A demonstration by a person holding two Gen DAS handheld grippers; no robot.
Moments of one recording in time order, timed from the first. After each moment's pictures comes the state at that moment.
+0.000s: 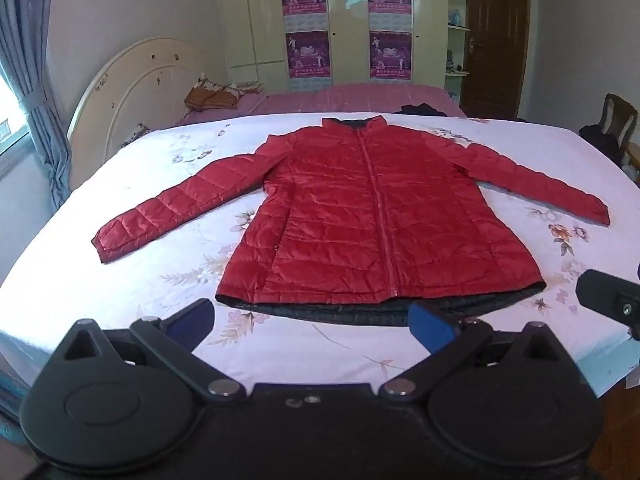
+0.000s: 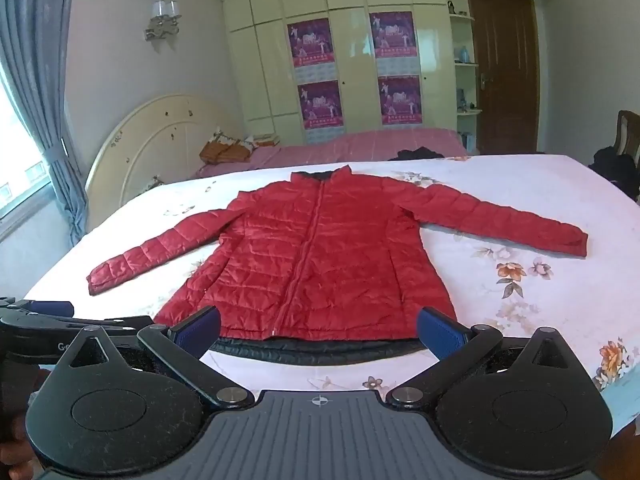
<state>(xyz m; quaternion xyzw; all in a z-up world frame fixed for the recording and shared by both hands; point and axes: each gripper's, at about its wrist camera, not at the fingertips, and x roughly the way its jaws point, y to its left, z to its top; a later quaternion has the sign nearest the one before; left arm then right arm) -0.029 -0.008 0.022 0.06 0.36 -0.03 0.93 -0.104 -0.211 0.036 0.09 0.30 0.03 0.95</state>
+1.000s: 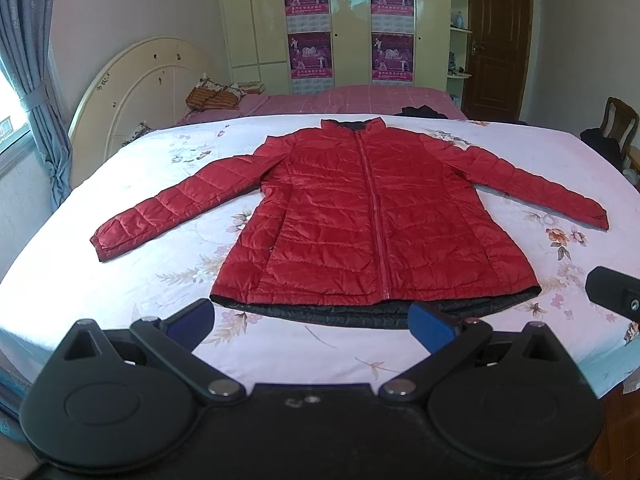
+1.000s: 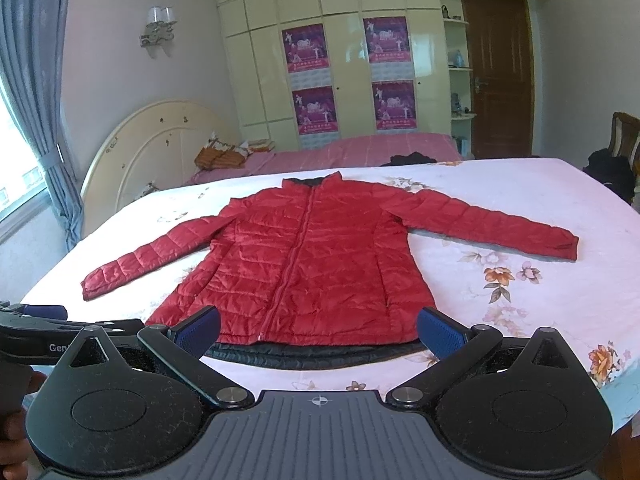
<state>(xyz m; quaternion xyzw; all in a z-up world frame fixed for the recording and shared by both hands) -0.034 -0.016 0.023 0.06 0.36 -0.03 0.93 -0.107 -0.228 0.041 0.09 0.29 0.02 0.95</state>
